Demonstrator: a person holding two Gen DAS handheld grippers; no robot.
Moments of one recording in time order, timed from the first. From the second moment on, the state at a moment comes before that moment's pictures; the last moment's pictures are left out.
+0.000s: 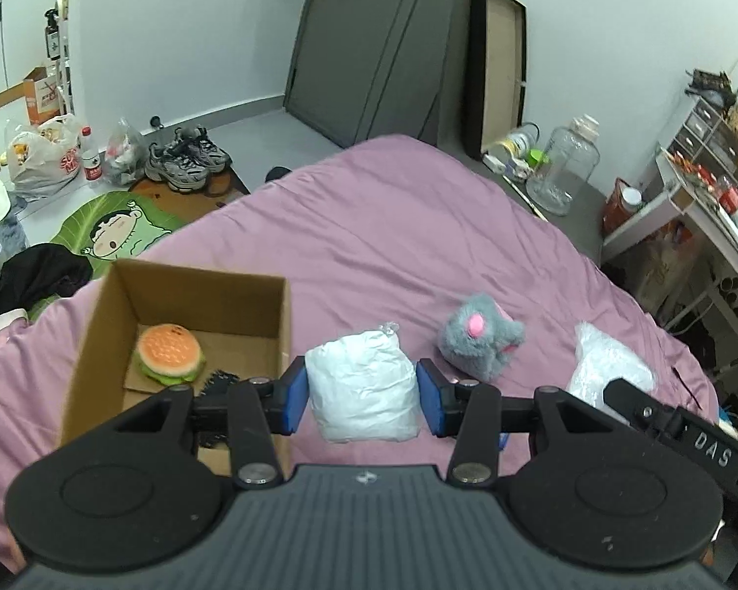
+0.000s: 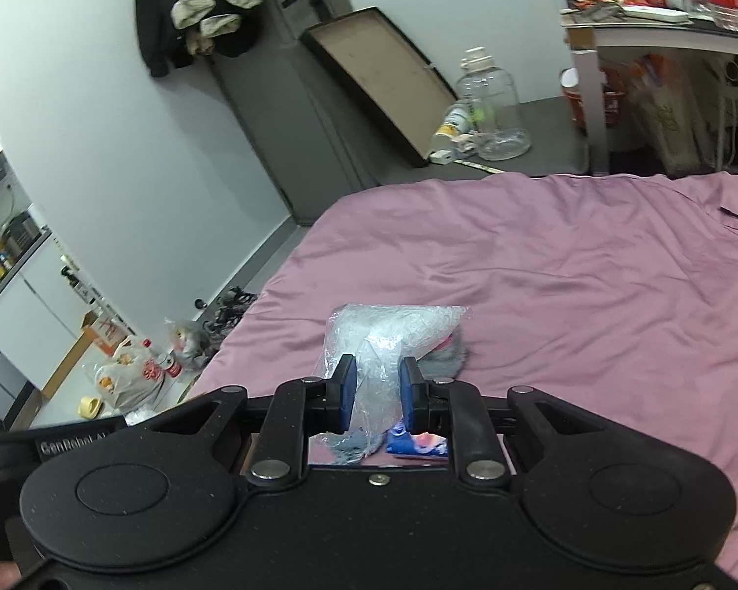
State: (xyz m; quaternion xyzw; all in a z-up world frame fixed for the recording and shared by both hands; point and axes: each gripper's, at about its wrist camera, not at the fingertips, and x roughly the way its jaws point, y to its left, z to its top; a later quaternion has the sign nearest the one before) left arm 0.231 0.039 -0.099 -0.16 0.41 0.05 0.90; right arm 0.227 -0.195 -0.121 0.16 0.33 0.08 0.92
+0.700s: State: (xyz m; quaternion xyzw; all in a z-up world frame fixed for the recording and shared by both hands) left arm 0.215 0.135 -0.119 -0.19 0.42 0.09 0.88; right arm 0.216 -0.115 -0.112 0.11 0.33 0.11 0.93
